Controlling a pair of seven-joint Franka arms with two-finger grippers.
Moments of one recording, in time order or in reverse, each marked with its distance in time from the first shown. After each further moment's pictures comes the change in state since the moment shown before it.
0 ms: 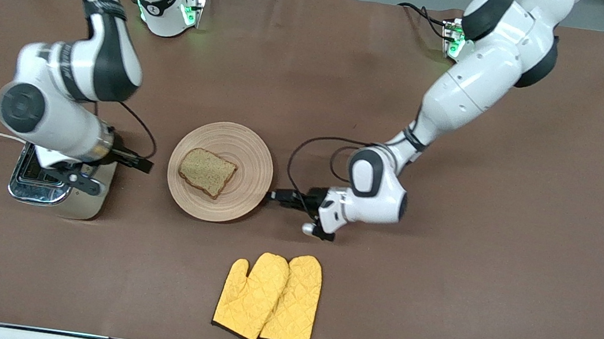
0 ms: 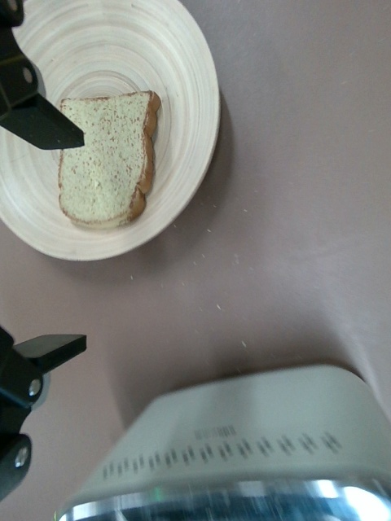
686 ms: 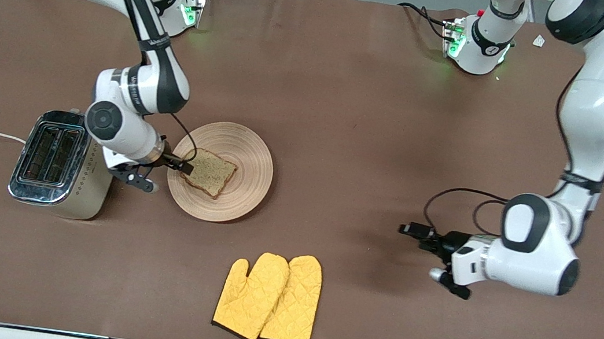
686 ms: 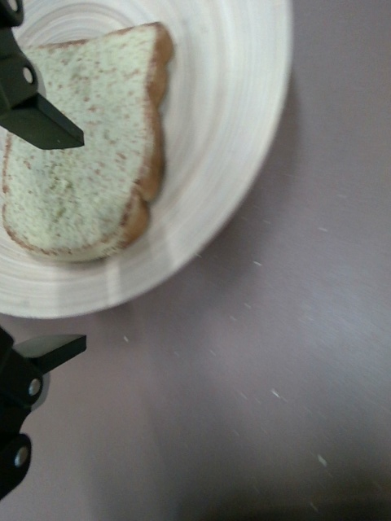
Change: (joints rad) left arm 0.444 -0.258 -0.010 0.001 0.821 -0.555 -0.109; right arm 0.093 0.026 0.001 -0.324 0.075 0.400 0.022
